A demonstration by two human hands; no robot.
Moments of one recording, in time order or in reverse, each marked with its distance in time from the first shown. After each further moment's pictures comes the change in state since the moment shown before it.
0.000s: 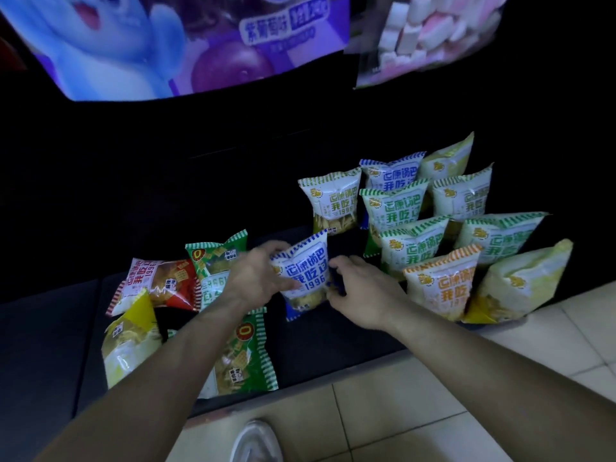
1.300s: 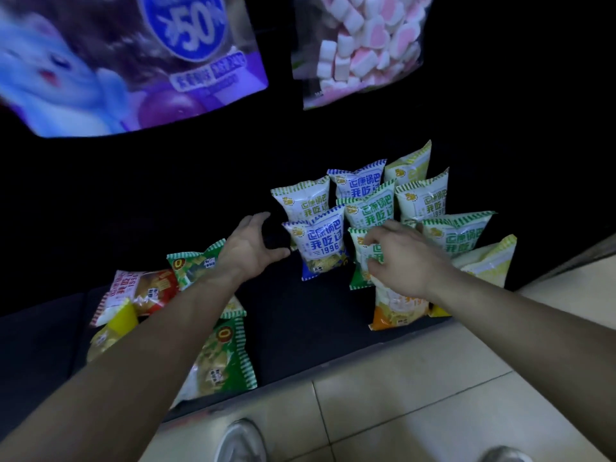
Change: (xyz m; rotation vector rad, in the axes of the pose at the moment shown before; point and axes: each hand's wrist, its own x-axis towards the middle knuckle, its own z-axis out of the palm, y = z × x) left_hand 0.030 0.046 -0.010 0.113 0.096 0.064; right_hand -0.043 0.053 -0.096 -0.213 0.133 0.032
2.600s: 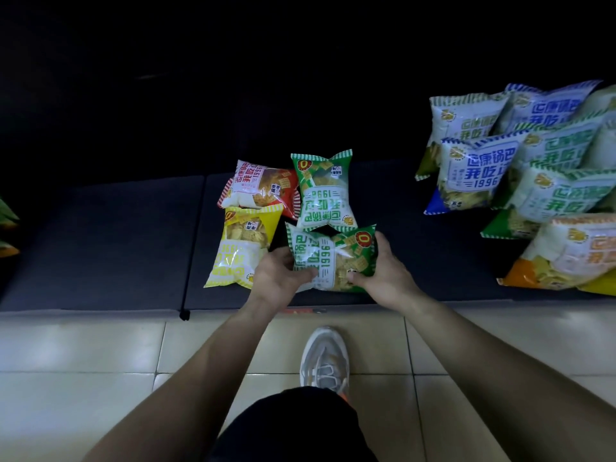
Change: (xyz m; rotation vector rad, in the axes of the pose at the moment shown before) left_hand -0.191 -0.177 0.026 -0.643 0.066 -0.525; right_hand 0.002 -0.180 0.228 0.636 -0.348 0.184
